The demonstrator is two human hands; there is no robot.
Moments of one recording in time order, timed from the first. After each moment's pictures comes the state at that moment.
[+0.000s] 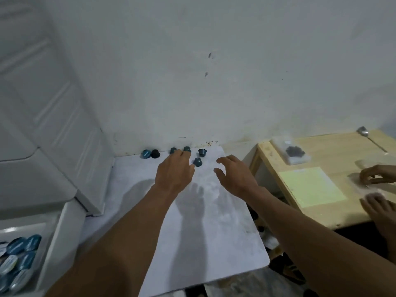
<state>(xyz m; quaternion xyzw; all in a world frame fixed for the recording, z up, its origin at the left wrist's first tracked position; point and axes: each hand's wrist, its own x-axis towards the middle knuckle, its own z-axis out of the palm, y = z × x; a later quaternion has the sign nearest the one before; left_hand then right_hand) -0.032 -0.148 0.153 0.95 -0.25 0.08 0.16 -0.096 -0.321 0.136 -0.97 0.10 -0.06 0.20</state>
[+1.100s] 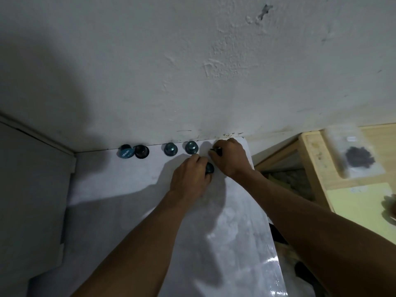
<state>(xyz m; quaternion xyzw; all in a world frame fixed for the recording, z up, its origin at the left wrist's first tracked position) 0.152 -0.240 -0.001 0.95 -0.24 -0.11 0.19 0.155 -0.381 0.003 -0.94 0.18 0.09 0.29</state>
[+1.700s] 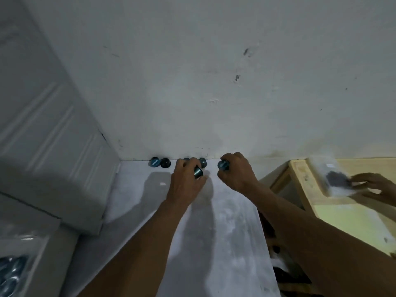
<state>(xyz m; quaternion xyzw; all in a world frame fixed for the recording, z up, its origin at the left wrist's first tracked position) 0.084 -0.194 0.097 0.93 -0.12 -0.01 0.36 0.075 -0.357 0.101 -0.96 0.11 -0.01 0.27</state>
